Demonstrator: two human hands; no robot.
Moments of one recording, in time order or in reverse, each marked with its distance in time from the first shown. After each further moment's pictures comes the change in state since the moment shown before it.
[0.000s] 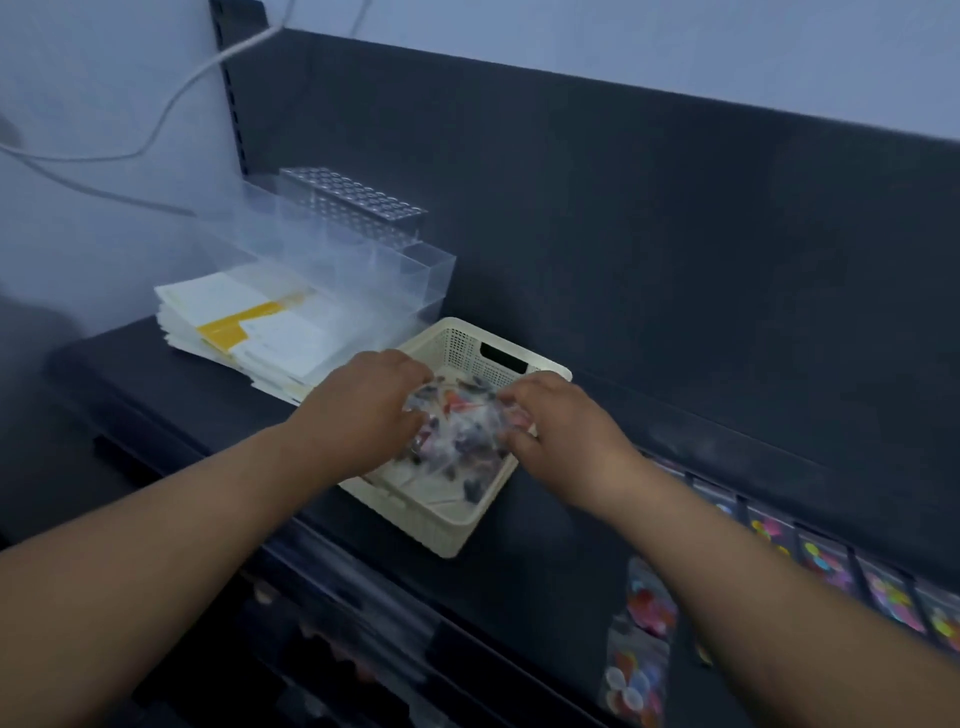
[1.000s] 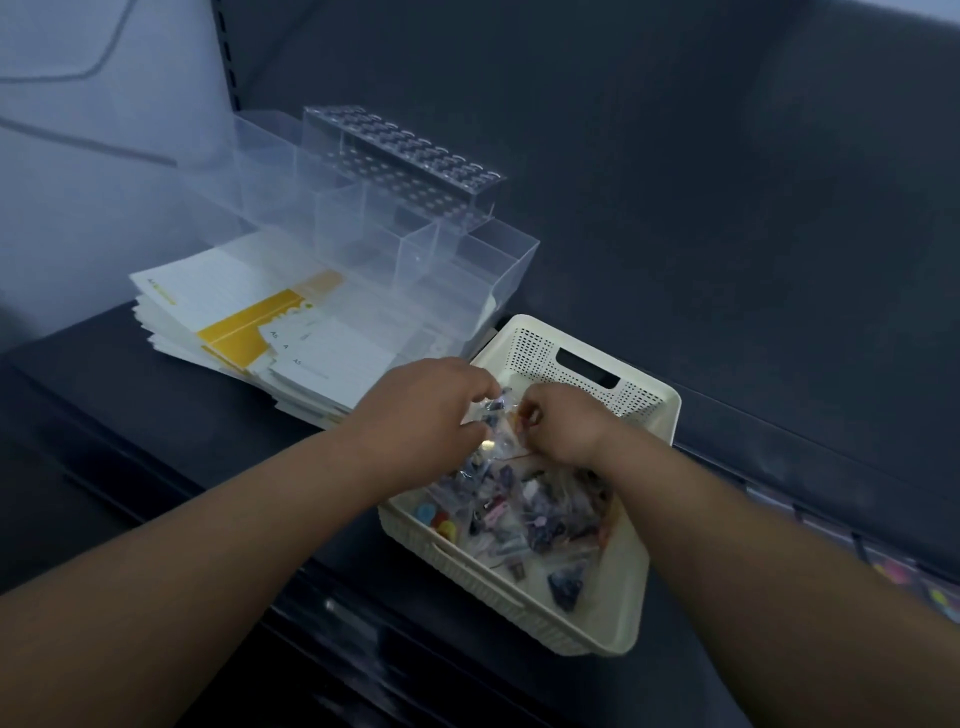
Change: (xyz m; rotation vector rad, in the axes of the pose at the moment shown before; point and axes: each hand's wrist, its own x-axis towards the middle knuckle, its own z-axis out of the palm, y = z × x) left_hand 0.060 -0.080 0.021 -0.218 -0.095 0.127; right_hand 0.145 0.006 0.092 -0.042 -0.293 0.316
